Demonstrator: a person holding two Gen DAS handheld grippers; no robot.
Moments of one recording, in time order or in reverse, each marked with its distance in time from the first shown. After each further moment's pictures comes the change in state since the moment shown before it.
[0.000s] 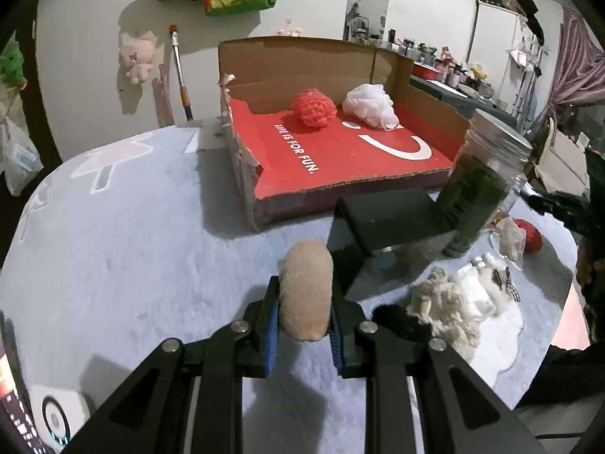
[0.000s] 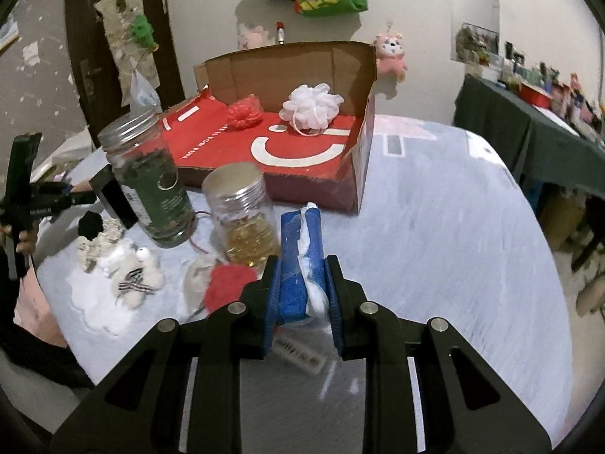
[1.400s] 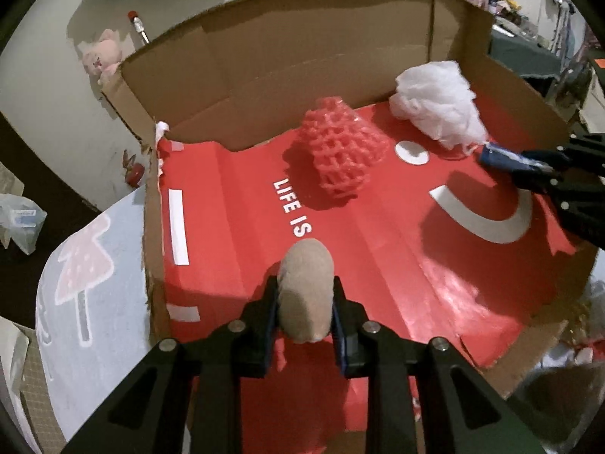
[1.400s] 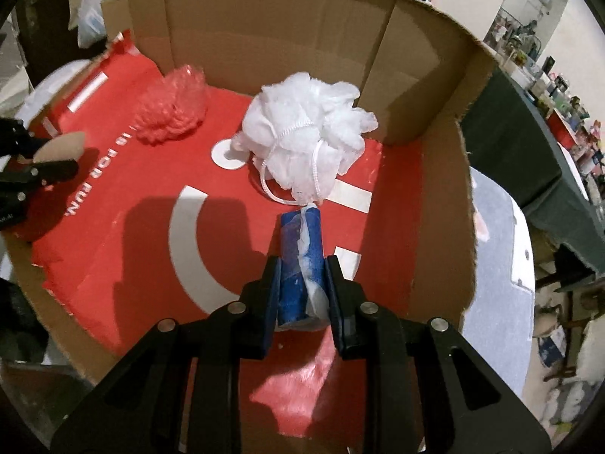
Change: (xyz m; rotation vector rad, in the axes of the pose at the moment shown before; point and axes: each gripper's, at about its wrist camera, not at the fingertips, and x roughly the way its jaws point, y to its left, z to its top) left arm 0.148 -0.012 0.165 0.127 0.289 0.184; right arm 0.193 0.016 0.157 -0.134 0.382 -0.197
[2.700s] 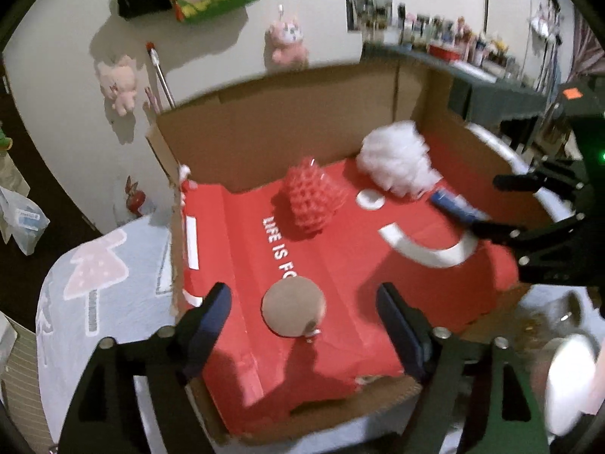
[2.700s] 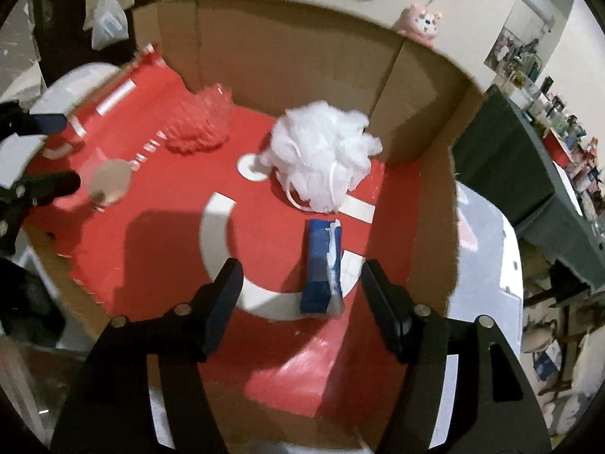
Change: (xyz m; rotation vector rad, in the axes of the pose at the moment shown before) left arm -0.081 -0.018 -0.027 -0.061 -0.225 -0.045; right arm -0.051 0.009 -0.011 -0.012 -0.113 0.026
